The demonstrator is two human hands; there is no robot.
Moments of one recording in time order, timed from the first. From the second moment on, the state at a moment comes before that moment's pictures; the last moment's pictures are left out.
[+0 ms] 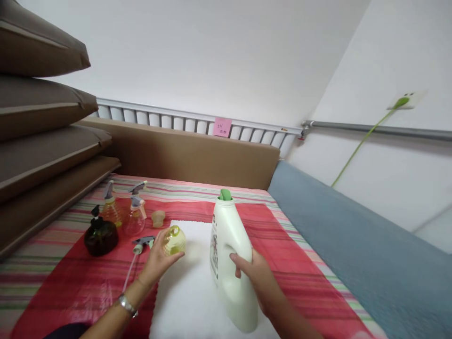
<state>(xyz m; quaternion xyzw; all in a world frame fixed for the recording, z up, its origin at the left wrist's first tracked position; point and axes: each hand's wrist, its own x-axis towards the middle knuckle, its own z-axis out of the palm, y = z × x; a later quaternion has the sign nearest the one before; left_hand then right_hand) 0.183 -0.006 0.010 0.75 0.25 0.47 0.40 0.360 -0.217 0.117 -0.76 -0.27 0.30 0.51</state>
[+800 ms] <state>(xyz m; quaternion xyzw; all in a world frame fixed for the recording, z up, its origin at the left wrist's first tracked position) 0.175 0.000 -0.004 0.78 0.23 0.36 0.47 0.389 -0.234 0.222 -0.84 -0.47 0.26 0.12</state>
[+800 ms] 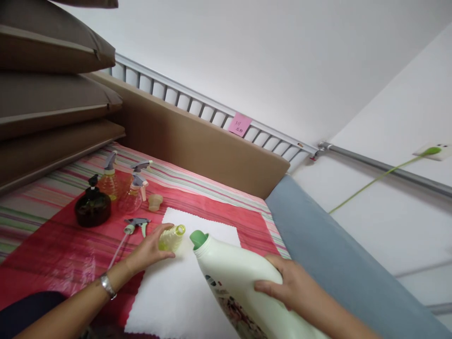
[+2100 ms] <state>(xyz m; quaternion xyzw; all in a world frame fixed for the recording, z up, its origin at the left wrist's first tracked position) 0.174 -0.001 0.000 0.80 0.20 0.33 0.46 0.400 -0.199 0.225 -0.84 -0.52 0.17 -0.02</state>
